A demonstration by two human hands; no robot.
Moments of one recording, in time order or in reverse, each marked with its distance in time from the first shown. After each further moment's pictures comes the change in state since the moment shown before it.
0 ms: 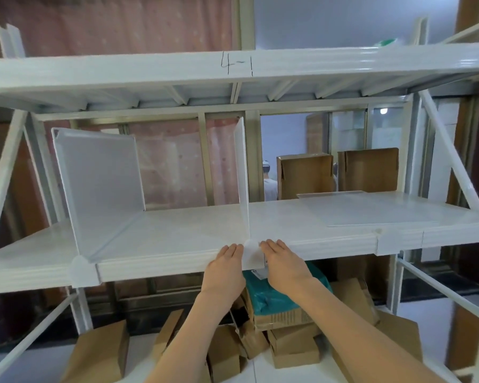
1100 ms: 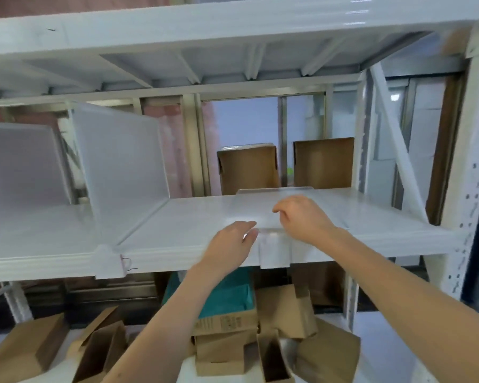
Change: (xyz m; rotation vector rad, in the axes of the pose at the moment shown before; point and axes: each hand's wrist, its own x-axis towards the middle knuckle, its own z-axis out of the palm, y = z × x) left_hand 0.134 0.269 0.098 -0.206 0.017 0.059; right_hand 0.047 0.351 -0.094 -0.005 0.230 -0.179
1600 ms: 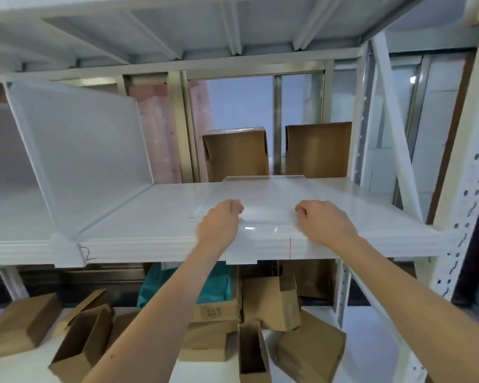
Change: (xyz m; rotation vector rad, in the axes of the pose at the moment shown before) left_hand 0.047 0.053 0.031 -0.193 0.150 -0.429; right_hand -0.025 0.098 0.014 0.063 -0.084 0.249
